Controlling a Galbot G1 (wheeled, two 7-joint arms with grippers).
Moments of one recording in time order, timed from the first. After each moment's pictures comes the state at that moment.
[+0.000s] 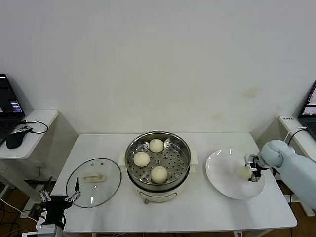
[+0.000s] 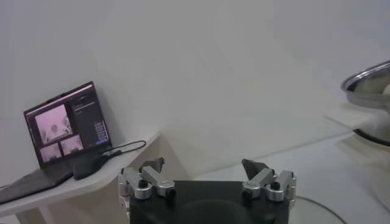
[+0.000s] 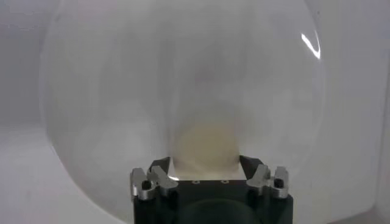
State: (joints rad) left arm 1.74 -1.21 -0.71 -2.09 -0.05 0.01 -0.24; right arm -0.32 0.65 -0.41 1.17 -0.41 -0.20 -1.04
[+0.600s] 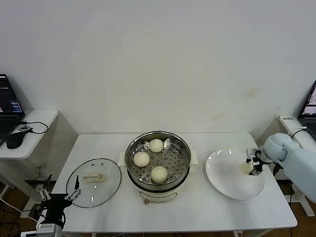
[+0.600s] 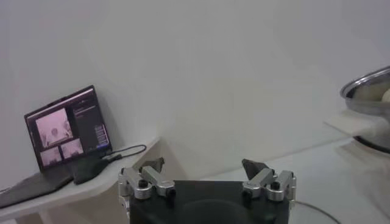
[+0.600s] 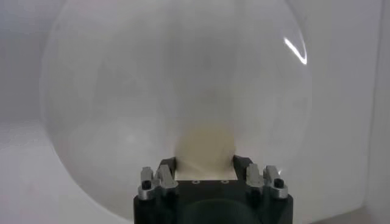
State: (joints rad) left arm 1.74 -1.21 -0.71 -2.11 -0.05 0.01 -0.24; right arm -0.23 0.60 -0.46 1.23 -0.35 -0.22 -1.08
